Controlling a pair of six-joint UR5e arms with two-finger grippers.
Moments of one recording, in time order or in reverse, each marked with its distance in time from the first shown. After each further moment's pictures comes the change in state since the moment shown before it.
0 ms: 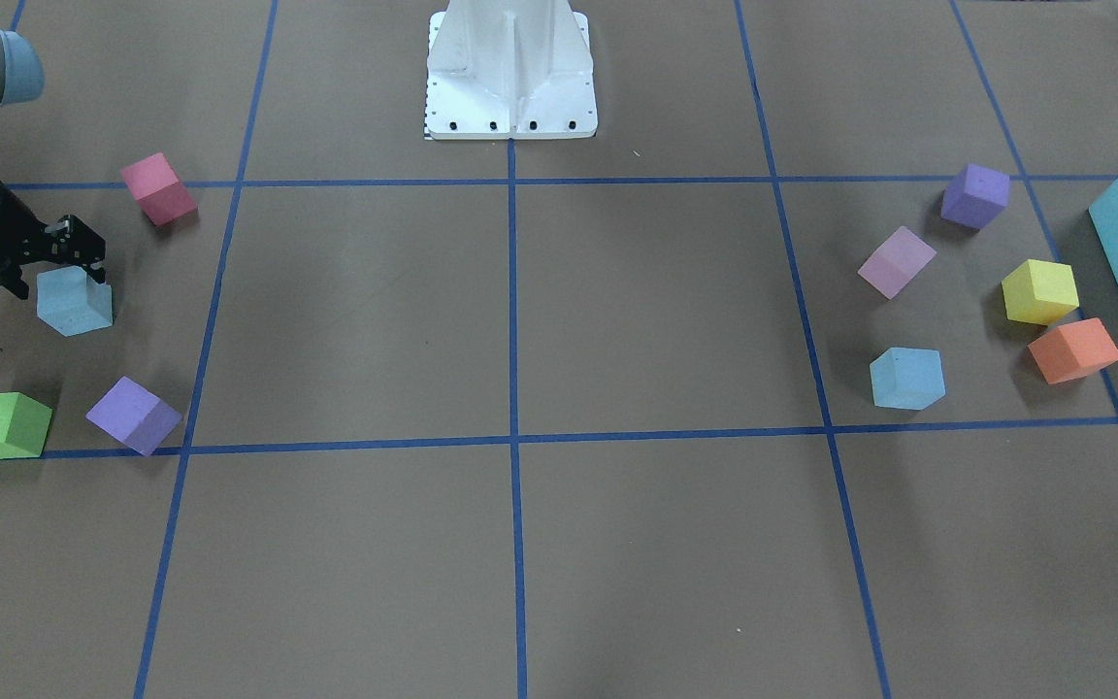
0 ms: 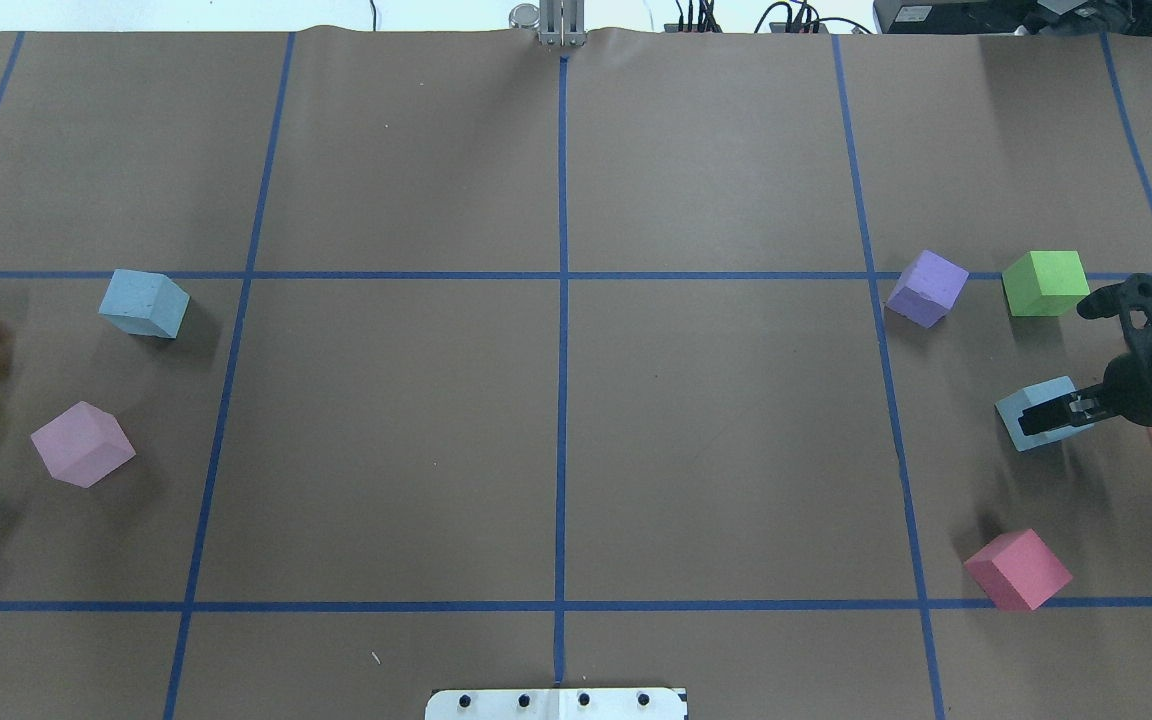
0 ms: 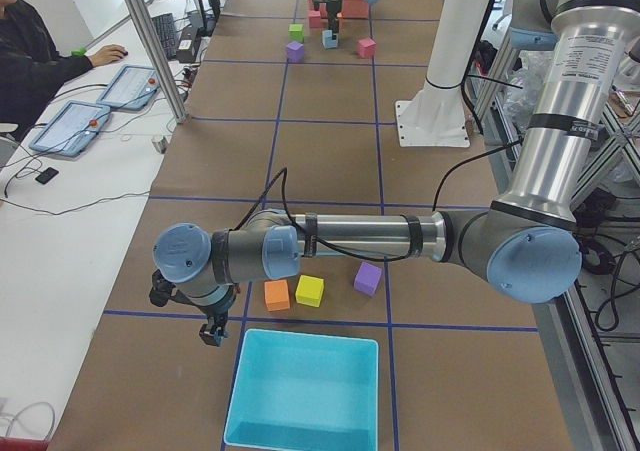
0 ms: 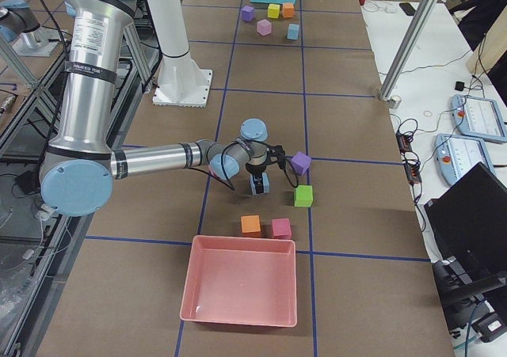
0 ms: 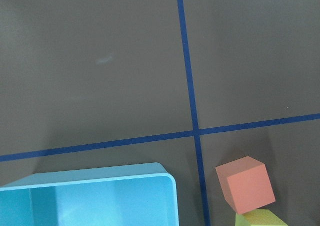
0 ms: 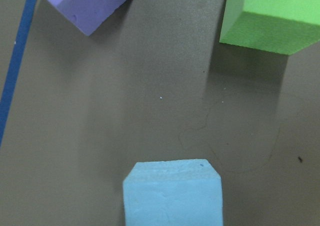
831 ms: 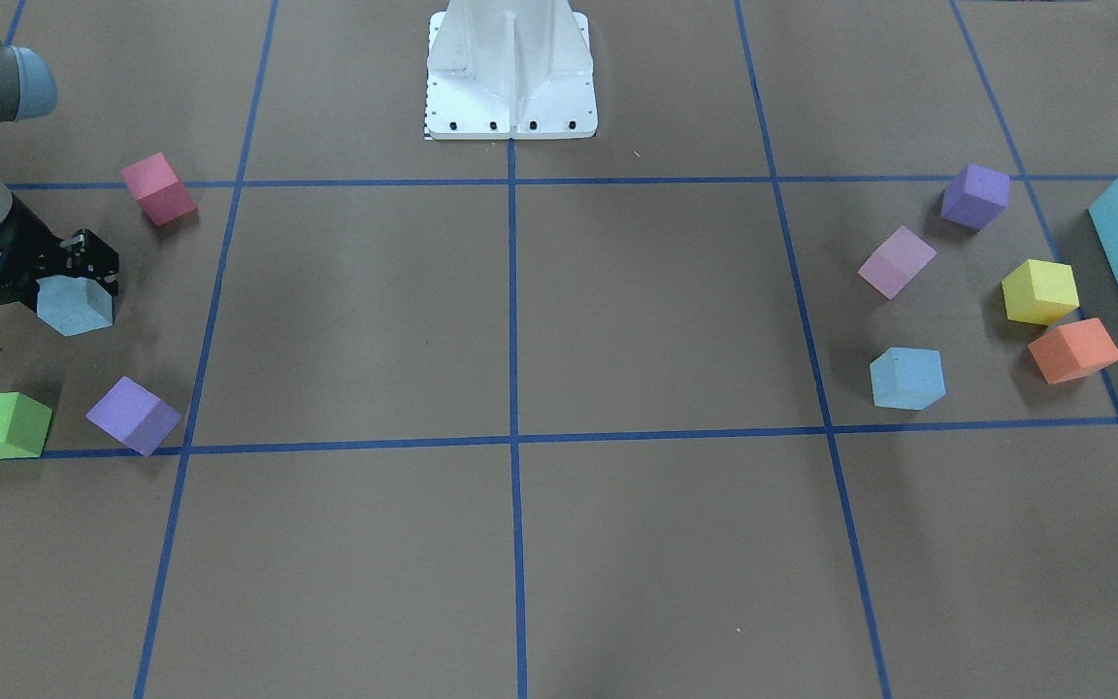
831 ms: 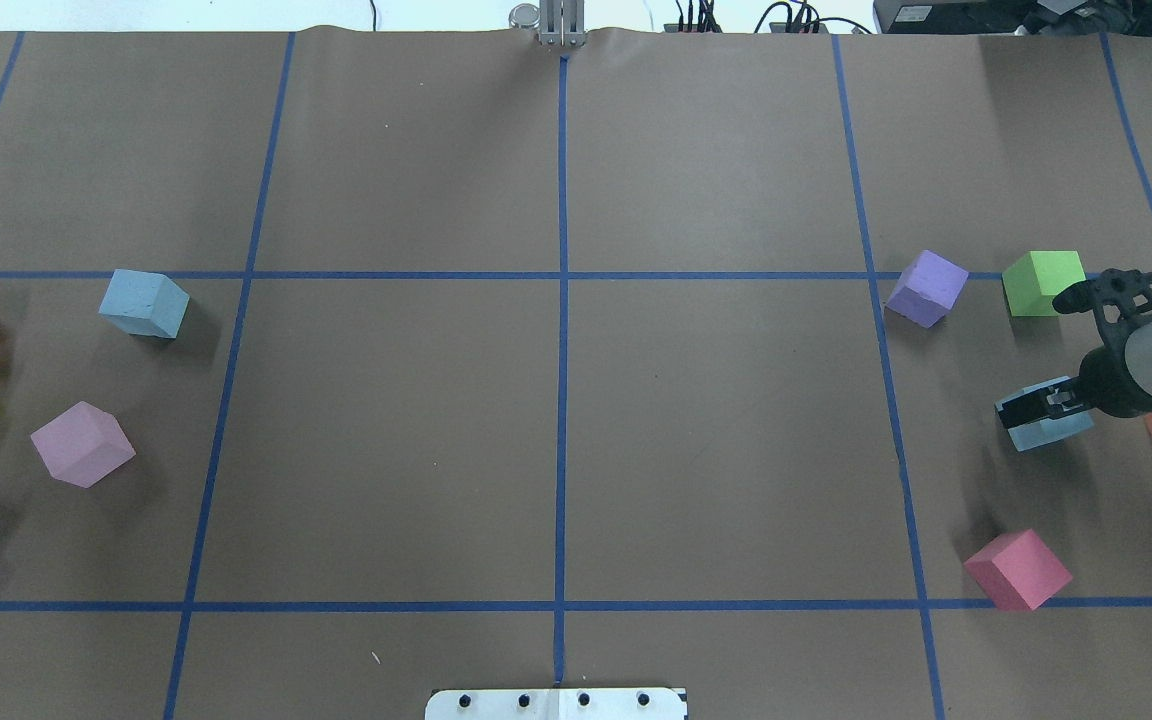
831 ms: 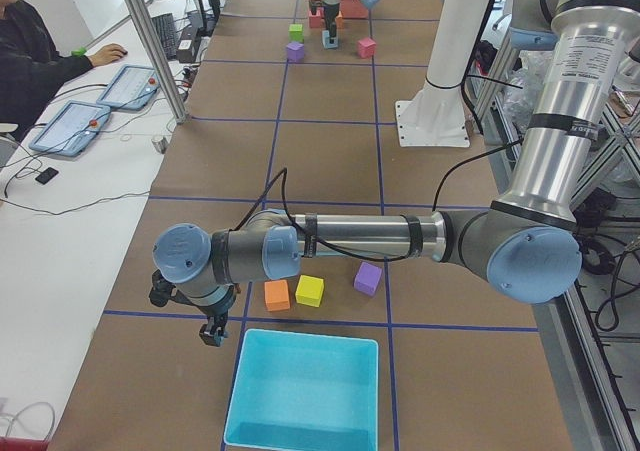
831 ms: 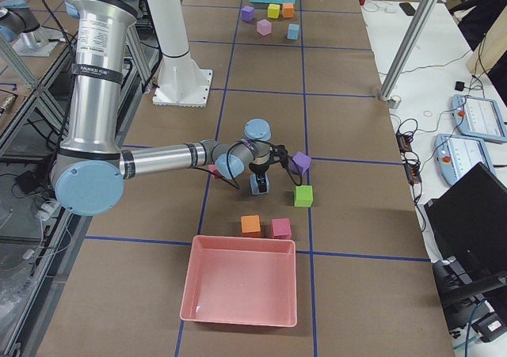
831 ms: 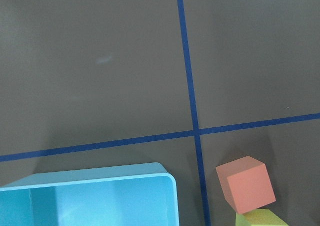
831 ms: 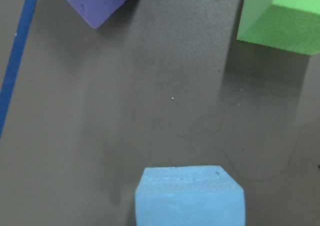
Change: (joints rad) left arm 0.000 0.000 0.001 0.000 0.000 0.002; right arm -0.007 0.047 -0.044 0.003 -0.001 0.001
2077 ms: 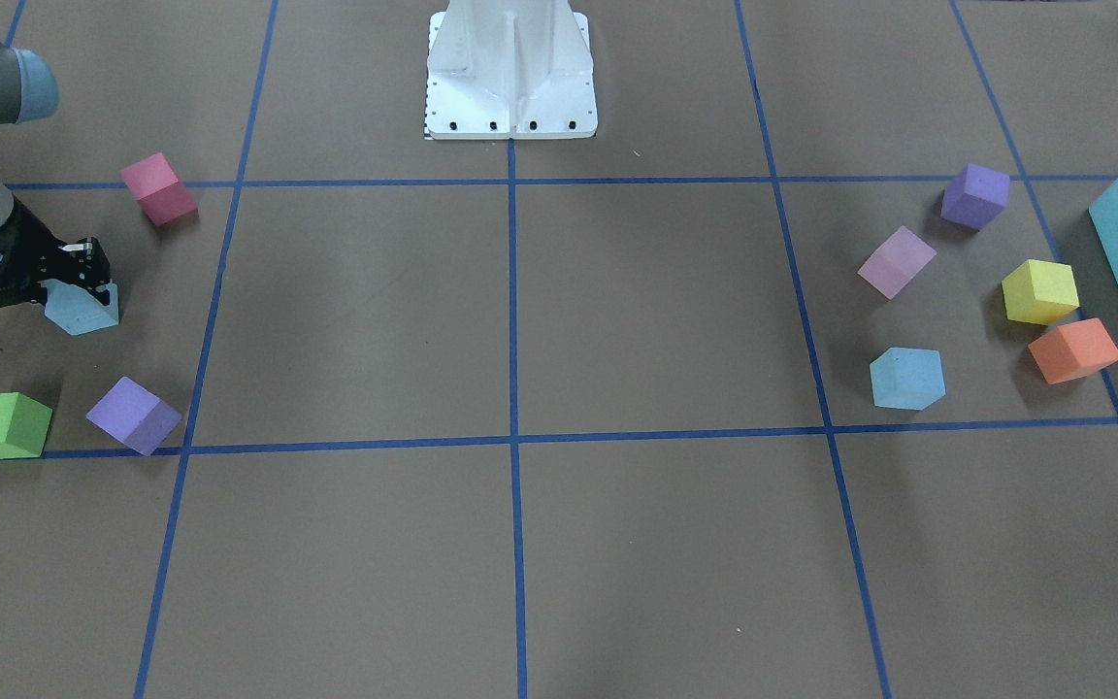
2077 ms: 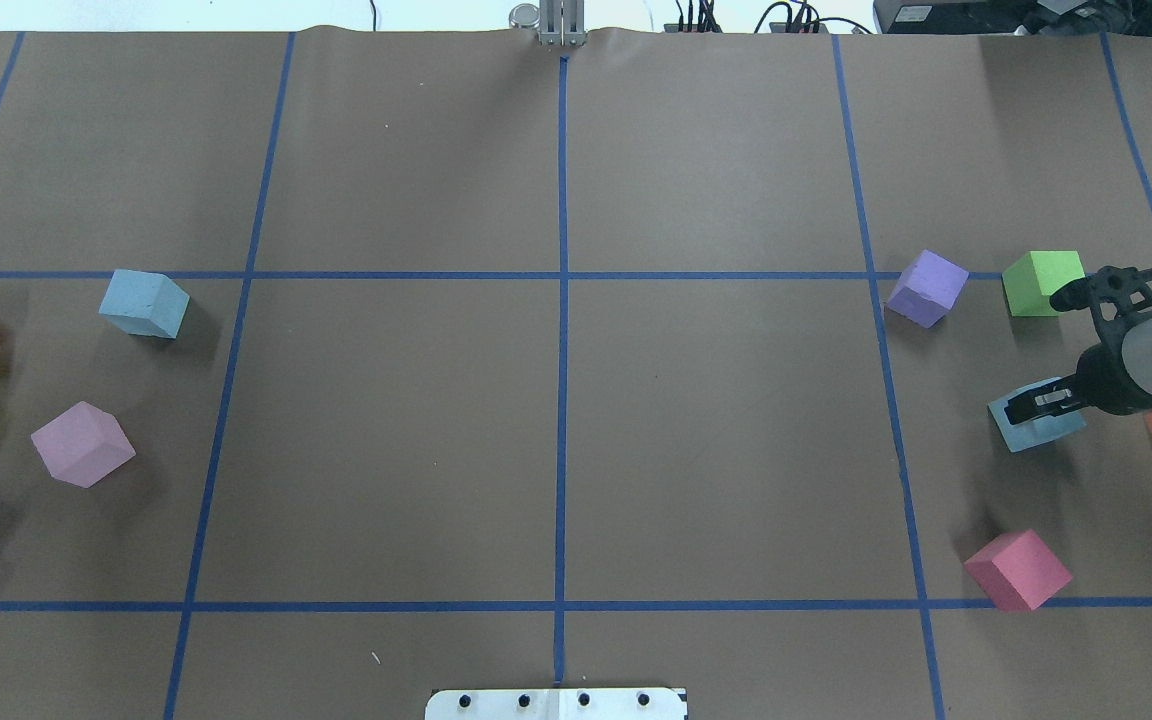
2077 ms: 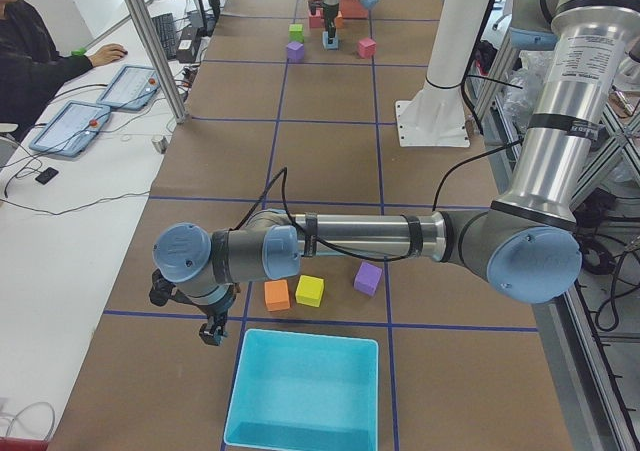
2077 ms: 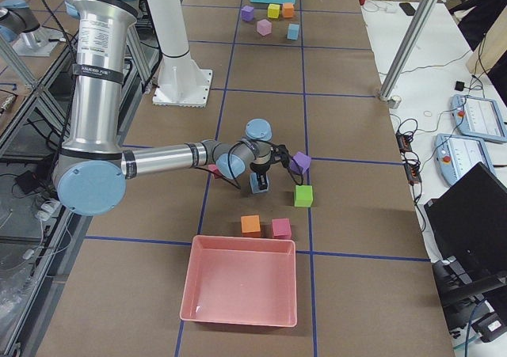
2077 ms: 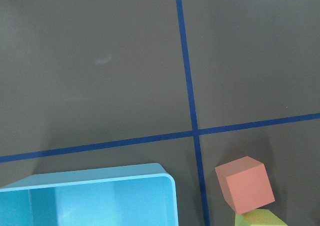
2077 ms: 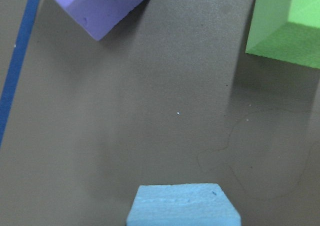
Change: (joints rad) left arm 0.000 0.000 -0.002 0.000 -0.001 0.002; right arm 0.000 0.007 0.001 -0.002 -0.002 -0.004
